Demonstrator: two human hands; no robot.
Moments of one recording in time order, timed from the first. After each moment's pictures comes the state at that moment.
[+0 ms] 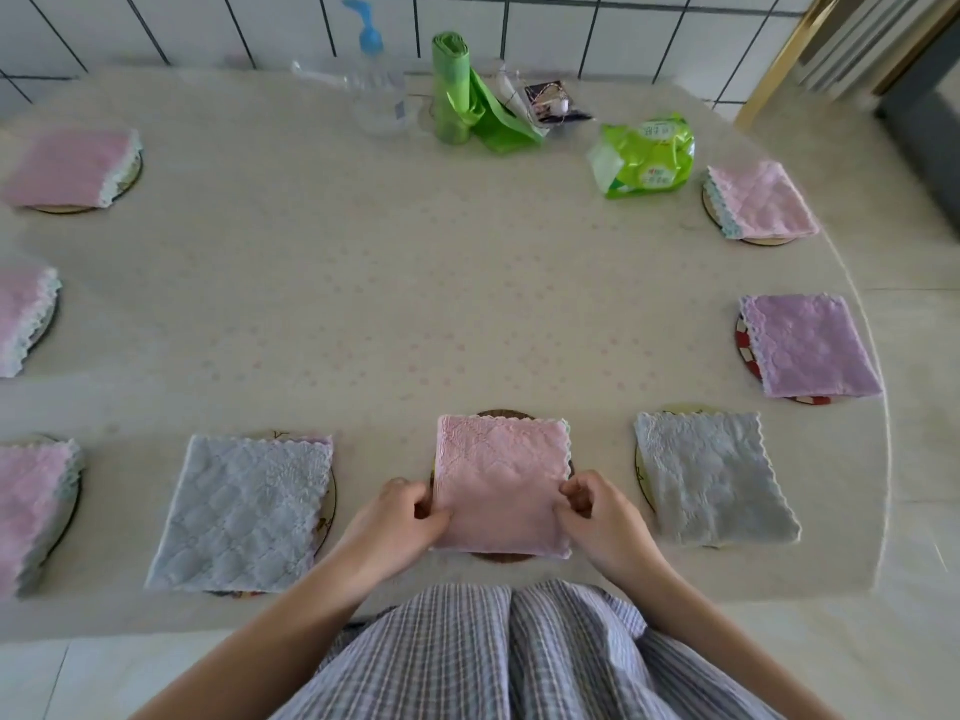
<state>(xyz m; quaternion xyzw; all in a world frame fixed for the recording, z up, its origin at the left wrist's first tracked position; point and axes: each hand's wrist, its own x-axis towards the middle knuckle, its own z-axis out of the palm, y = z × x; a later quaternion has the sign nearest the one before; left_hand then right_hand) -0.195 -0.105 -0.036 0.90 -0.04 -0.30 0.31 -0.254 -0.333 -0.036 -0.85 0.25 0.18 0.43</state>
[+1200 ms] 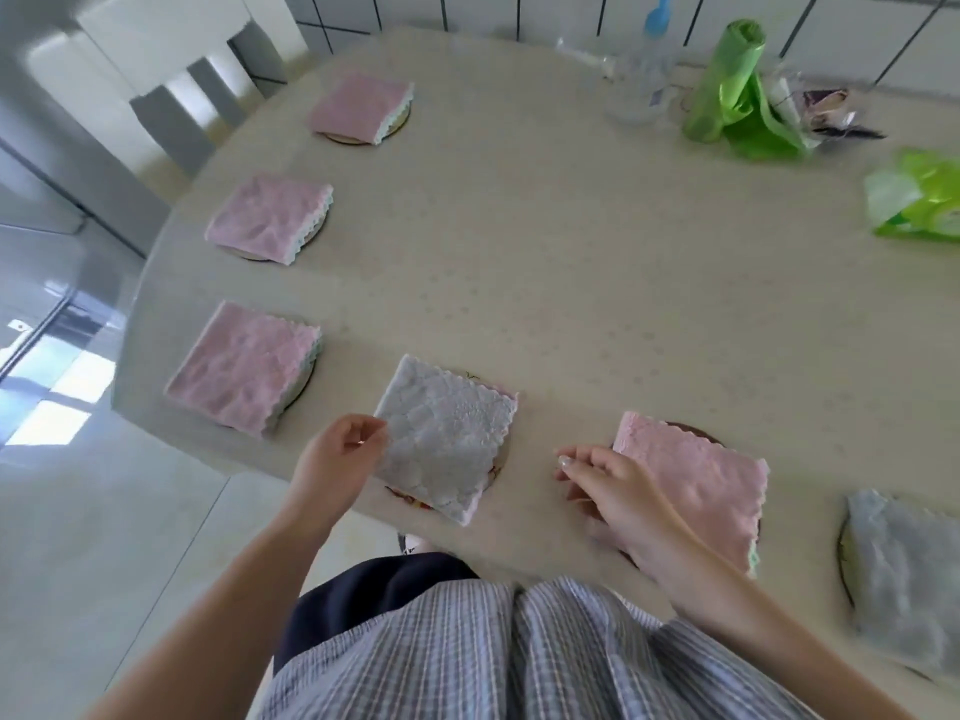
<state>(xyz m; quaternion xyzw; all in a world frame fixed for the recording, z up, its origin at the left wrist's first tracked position) -0.227 0.071 -0.014 0.82 0.31 -0.06 0.48 -0.198 -0.195 -0.019 -0.73 0.16 0.31 0.60</state>
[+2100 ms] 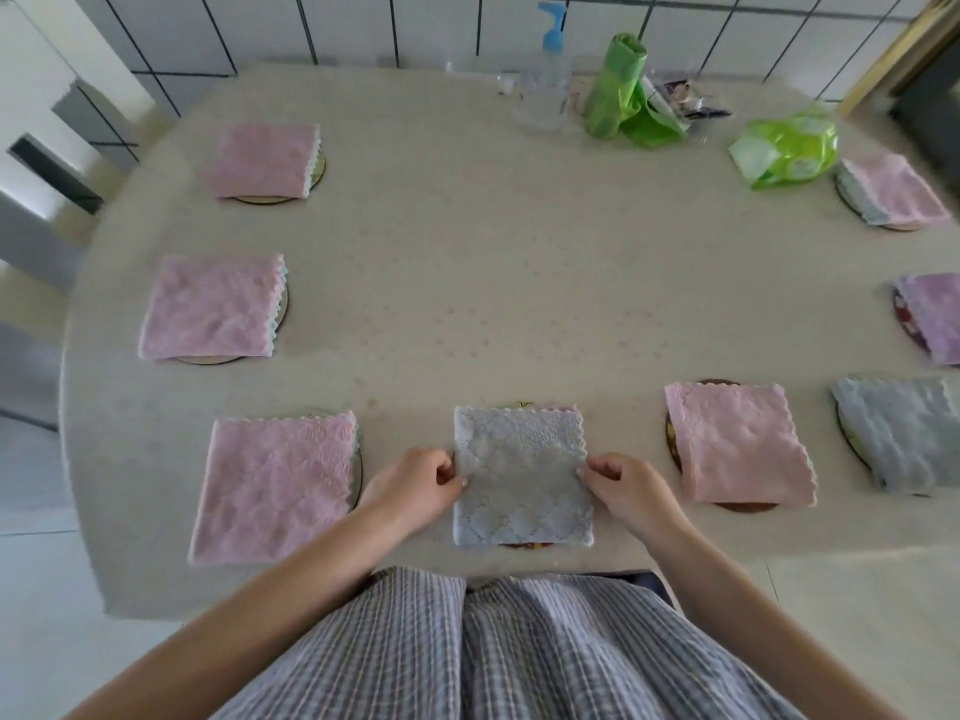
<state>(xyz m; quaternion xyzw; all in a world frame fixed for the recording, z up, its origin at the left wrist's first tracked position) -0.142 0.155 -0.043 0.91 -0.09 -0.31 0.25 -0.213 -0.084 -0.037 -0.85 0.31 0.19 0.38</state>
